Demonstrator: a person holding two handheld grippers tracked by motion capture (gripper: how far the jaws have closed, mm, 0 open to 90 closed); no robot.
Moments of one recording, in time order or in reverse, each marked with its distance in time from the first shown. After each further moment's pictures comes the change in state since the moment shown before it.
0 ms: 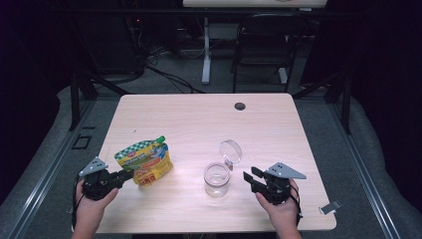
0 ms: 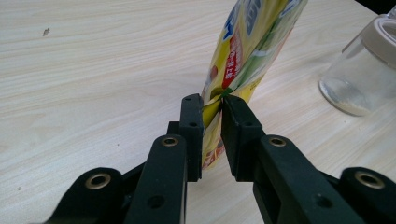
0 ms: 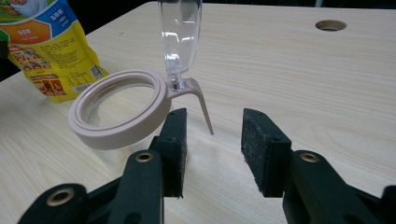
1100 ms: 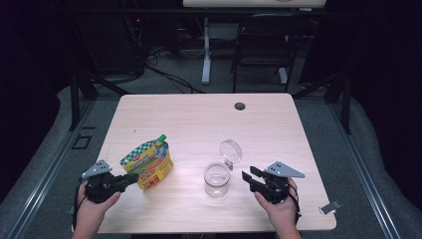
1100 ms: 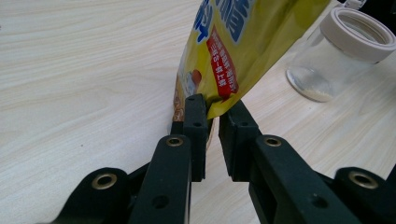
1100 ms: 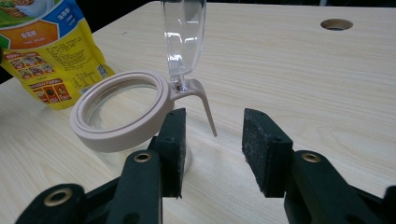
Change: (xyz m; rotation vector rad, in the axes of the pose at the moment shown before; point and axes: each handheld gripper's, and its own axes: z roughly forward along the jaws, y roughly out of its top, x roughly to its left) left arm -0.012 0.002 -0.001 0.033 -0.094 0.029; right arm 0.000 0.001 0.003 0.008 0.014 0.002
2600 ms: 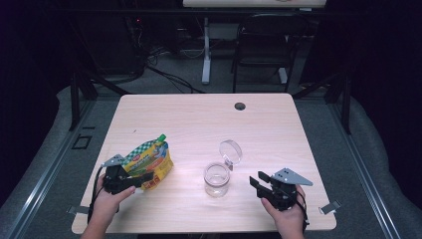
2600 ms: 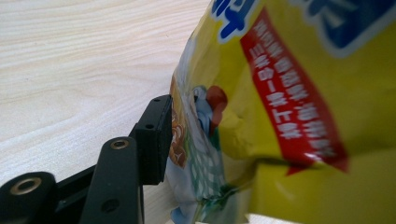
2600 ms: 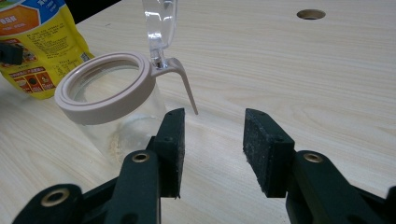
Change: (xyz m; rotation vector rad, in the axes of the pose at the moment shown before) left arm 0.014 0.003 0.051 0.043 -0.053 -0.057; right arm -0.004 -0.013 -0.019 0.012 -0.062 0.007
